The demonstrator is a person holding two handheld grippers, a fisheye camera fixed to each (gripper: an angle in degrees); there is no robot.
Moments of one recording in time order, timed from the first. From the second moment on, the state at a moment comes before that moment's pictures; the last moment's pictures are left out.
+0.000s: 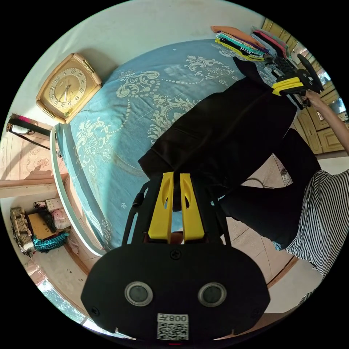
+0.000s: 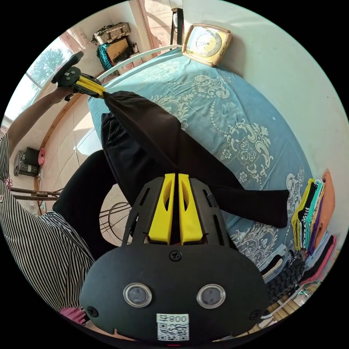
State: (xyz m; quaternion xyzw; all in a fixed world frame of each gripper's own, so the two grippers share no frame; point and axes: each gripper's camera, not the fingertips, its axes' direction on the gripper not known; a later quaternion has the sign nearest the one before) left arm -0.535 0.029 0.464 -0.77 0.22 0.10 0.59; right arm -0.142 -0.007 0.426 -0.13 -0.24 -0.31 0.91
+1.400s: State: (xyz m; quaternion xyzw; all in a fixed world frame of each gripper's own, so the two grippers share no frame) left arm -0.525 0.174 0.302 -0.81 0.19 0.04 0.55; right arm -0.147 0.214 0.600 -0.24 -0.29 -0.27 0.89
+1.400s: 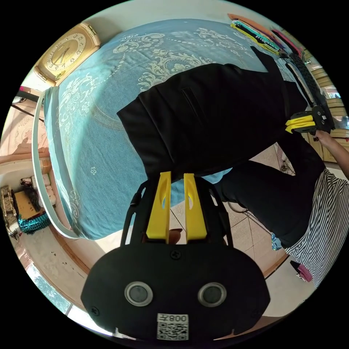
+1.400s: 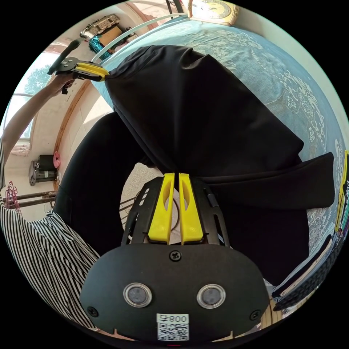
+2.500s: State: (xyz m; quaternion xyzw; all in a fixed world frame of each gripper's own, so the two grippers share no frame) left arm -0.436 0.278 0.249 -0.78 0.20 -0.12 0.58; right arm 0.036 0.254 0.628 -0.19 -0.38 -0.06 0.90
